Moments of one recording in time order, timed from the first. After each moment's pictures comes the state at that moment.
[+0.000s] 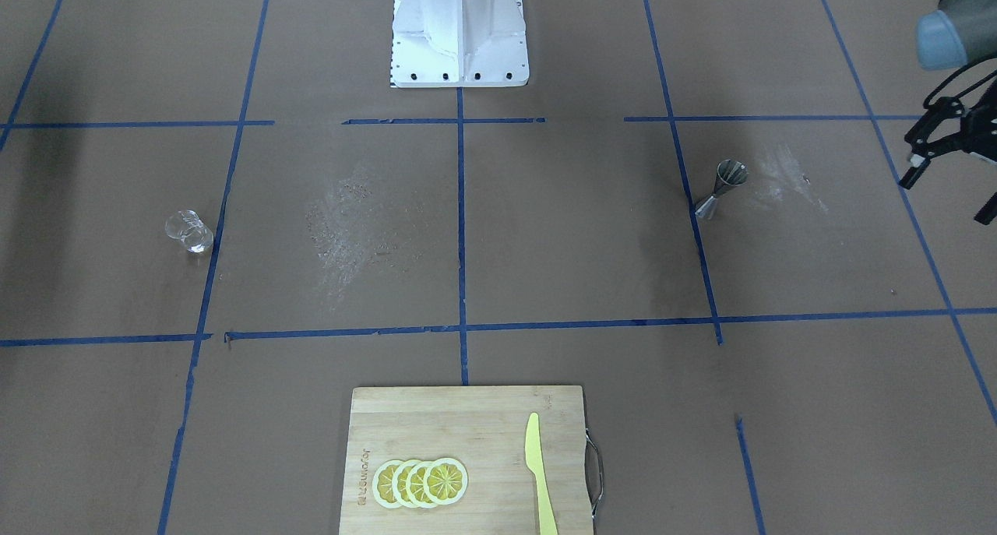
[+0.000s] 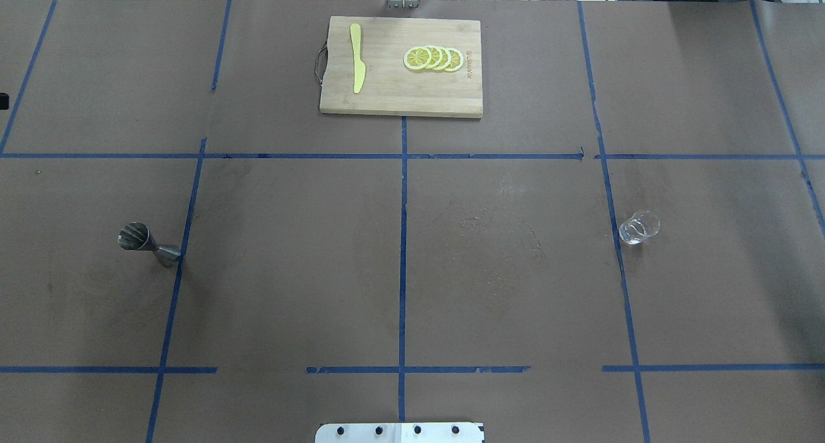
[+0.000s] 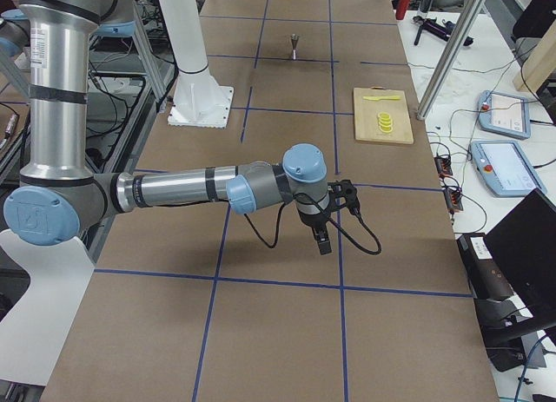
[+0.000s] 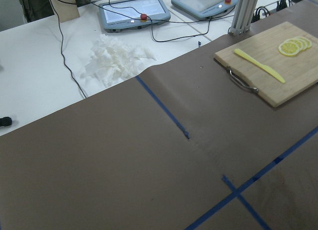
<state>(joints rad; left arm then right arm) -1.22 -1.49 -1.77 -2.75 -2.11 -0.56 1.52 -1.68 1.81 -1.36 2.31 0.03</state>
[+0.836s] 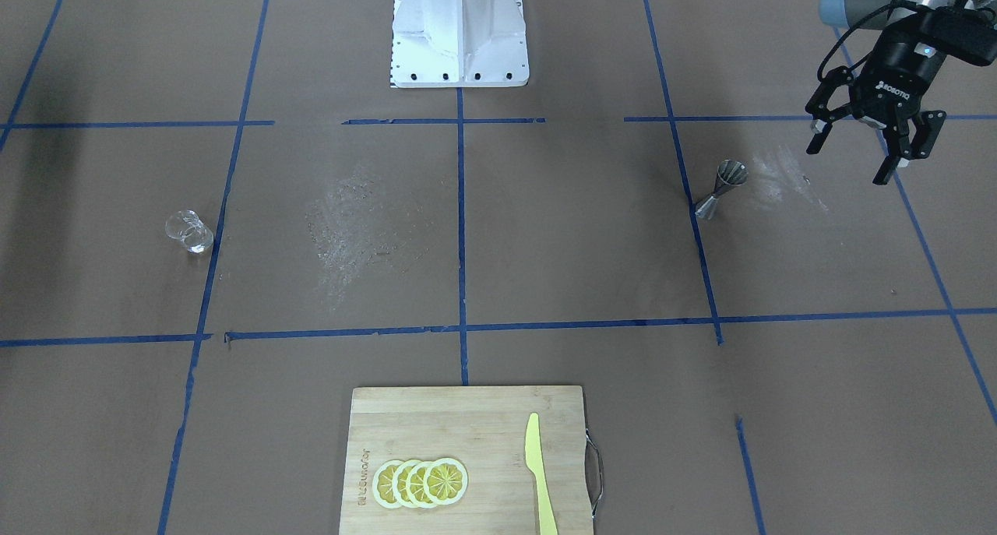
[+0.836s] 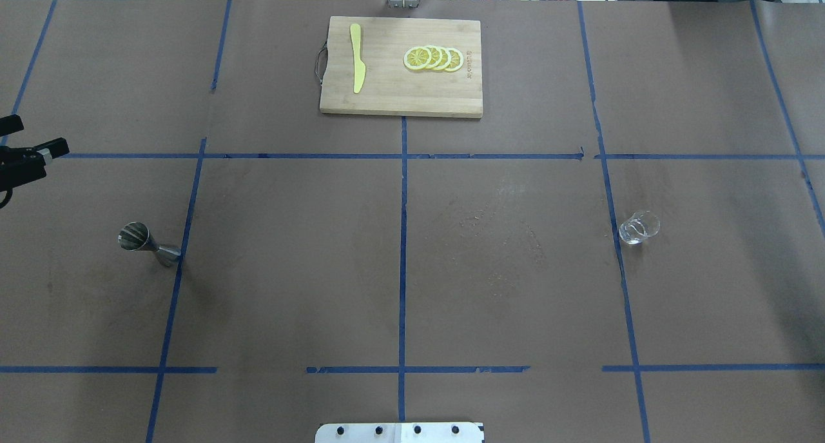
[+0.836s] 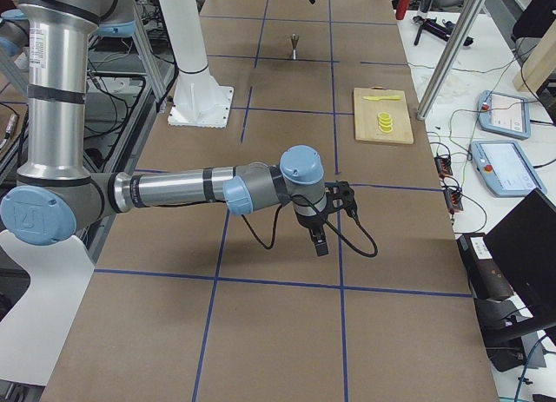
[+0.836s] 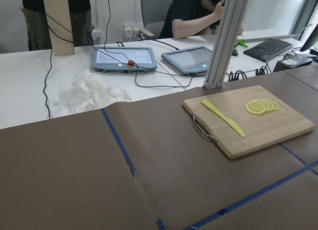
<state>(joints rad) -0.78 -1.30 -1.88 -3.07 -1.47 -0.78 1.52 -1.69 1.82 -1.36 2.31 0.03</state>
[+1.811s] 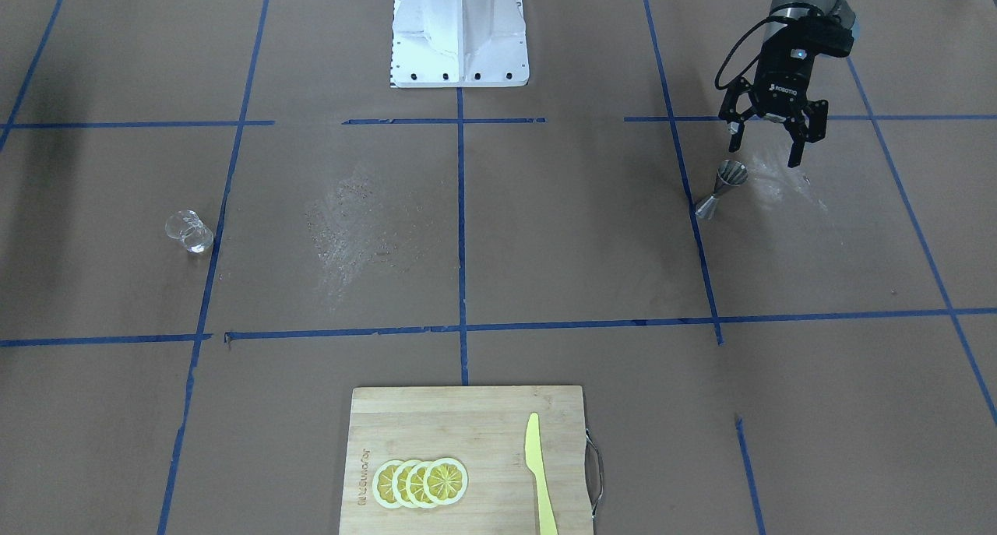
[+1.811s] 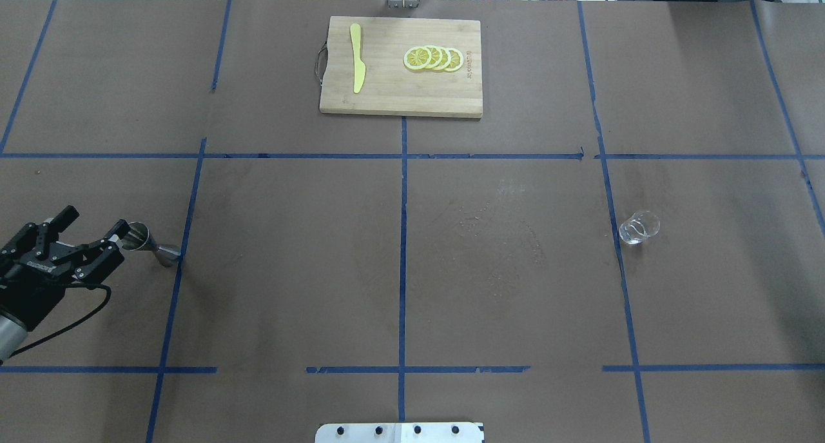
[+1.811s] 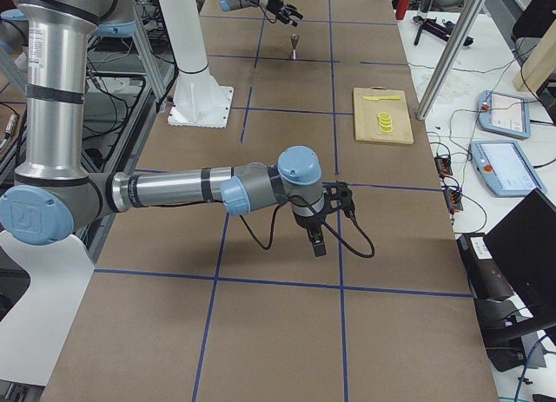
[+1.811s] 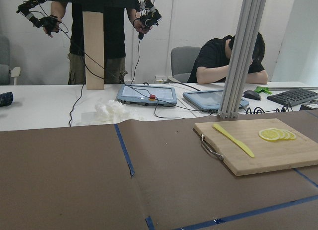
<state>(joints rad) -0.15 -1.31 -1.78 -3.14 -0.58 -0.89 1.52 -1.70 1.82 -1.36 2.31 0.04</state>
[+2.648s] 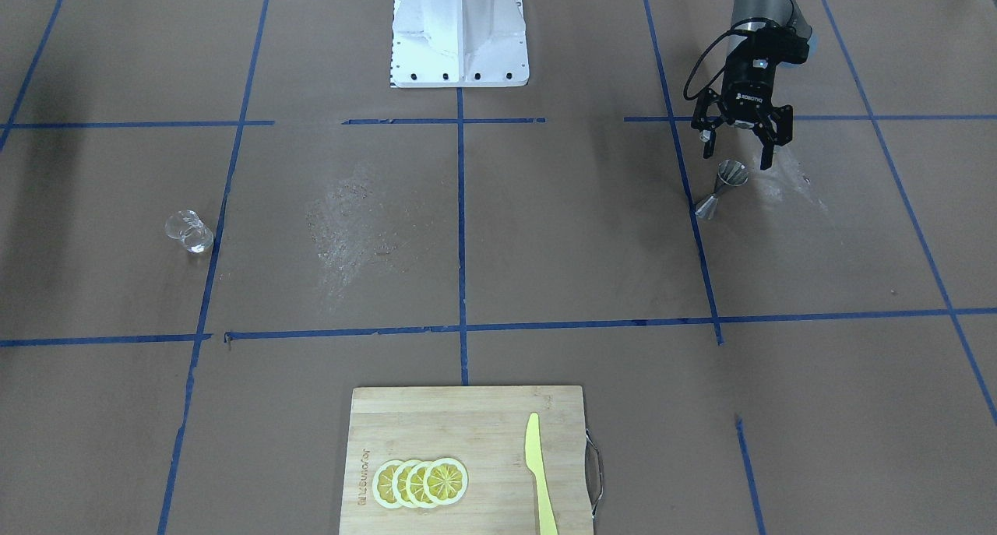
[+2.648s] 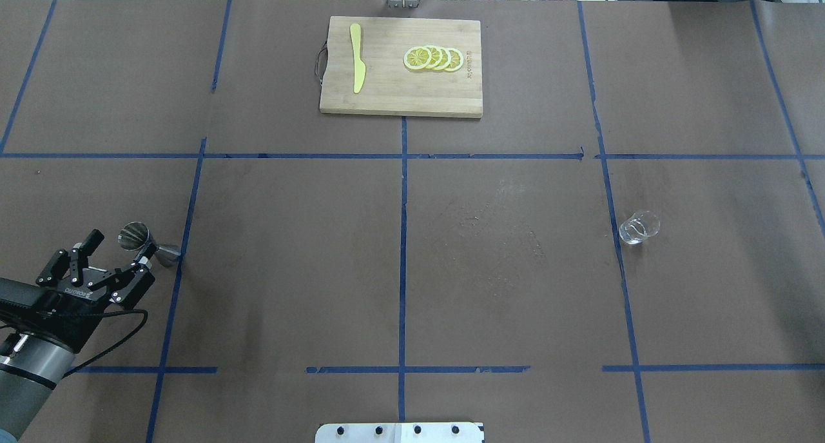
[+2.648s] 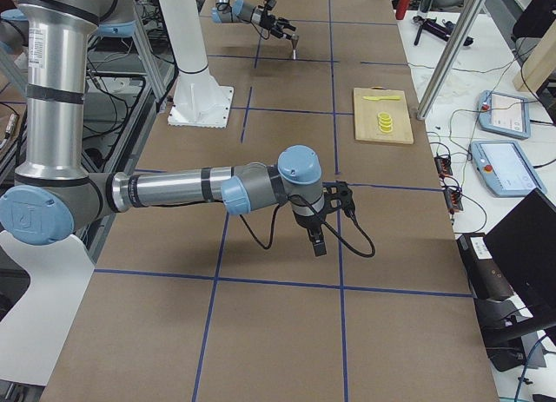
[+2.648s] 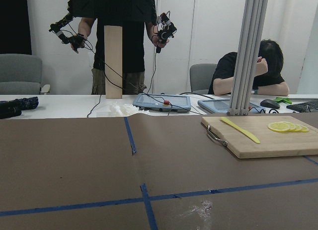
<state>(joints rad) -0.06 -1.40 -1.65 -3.14 -0.42 -0.89 1.52 -1.70 1.83 -1.36 2.31 0.04</state>
